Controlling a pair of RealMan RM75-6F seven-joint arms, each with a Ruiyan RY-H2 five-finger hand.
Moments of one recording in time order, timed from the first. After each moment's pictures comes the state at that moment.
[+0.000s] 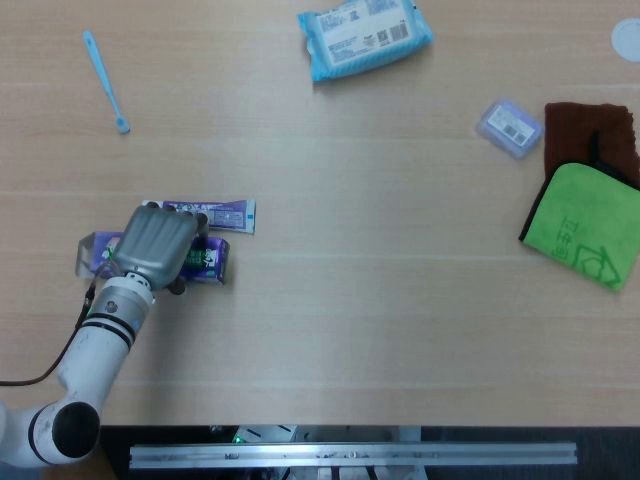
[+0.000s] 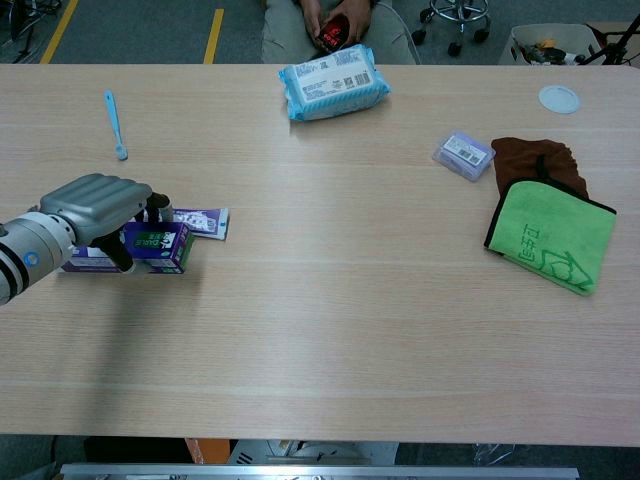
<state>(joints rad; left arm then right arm) -0.73 -1.39 0.07 -1.89 0.71 1.12 0.74 0.05 -0.97 0.04 -1.63 -1.55 1.49 0.11</state>
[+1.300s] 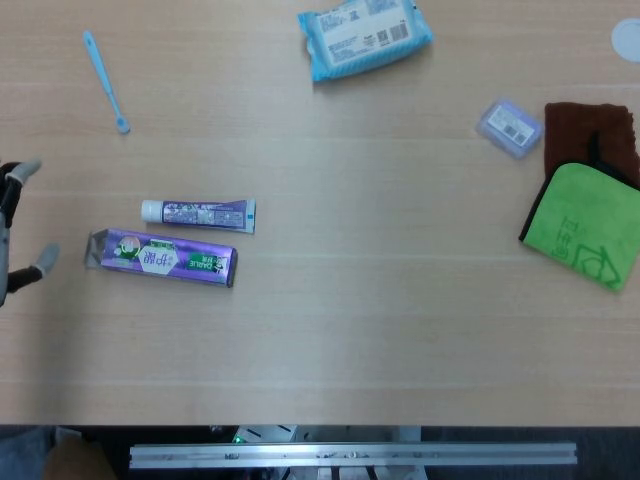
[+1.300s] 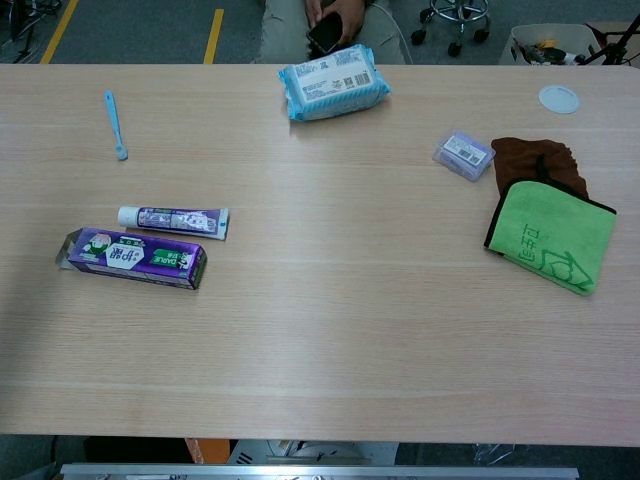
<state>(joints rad) -0.26 -1.22 0.08 -1.72 1.33 1.59 0.17 0.00 -0.96 0.03 -1.65 -1.53 1.54 0.06</state>
